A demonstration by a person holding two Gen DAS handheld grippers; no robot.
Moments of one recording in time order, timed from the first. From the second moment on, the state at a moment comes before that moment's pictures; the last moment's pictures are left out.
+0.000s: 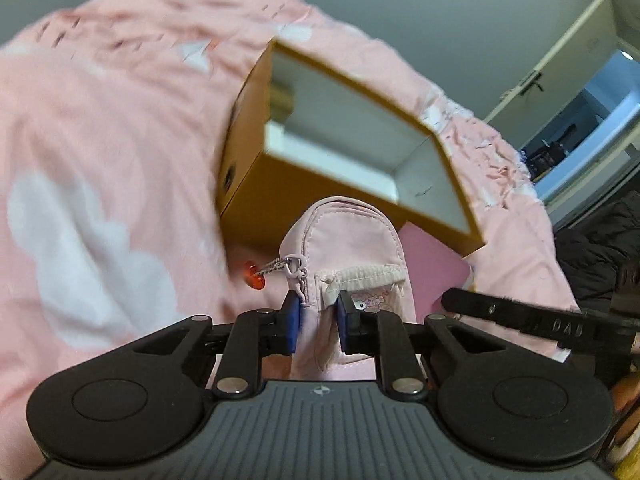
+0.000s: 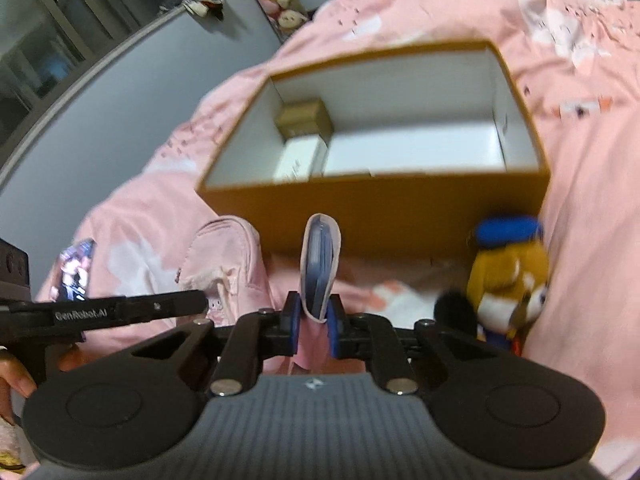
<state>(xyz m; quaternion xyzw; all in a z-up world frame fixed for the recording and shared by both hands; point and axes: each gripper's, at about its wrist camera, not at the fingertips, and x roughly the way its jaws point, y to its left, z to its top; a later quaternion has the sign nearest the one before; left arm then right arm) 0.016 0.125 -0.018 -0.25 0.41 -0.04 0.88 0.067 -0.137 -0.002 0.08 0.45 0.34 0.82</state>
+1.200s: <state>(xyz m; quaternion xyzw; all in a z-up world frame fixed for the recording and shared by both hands) 0.177 0.089 -0.007 -0.20 0.38 -0.07 0.90 0.255 -0.119 -0.021 -0.01 0.55 0.29 0.78</state>
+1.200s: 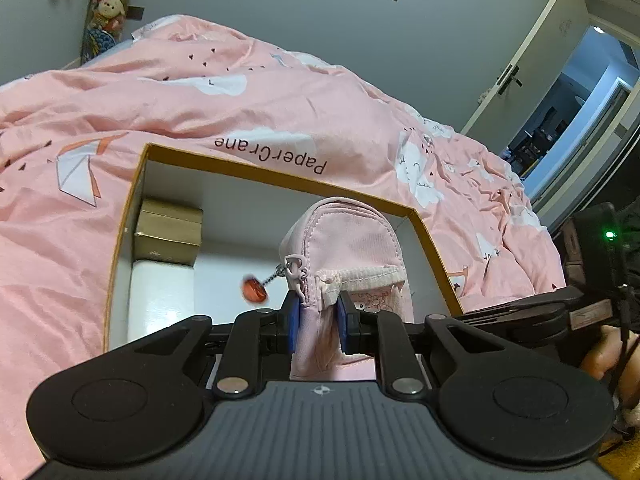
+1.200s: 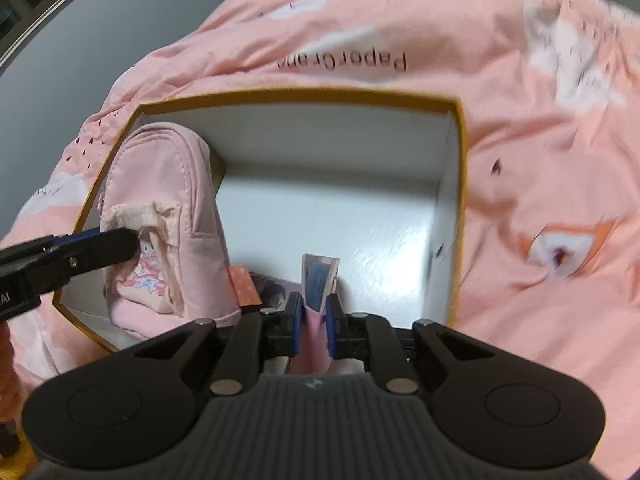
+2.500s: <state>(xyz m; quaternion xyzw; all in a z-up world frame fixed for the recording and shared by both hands) 0.219 0.036 -0.033 -0.20 0.46 -0.11 0.86 0.192 -0.141 0.034 -0.14 0.35 0.16 0.91</state>
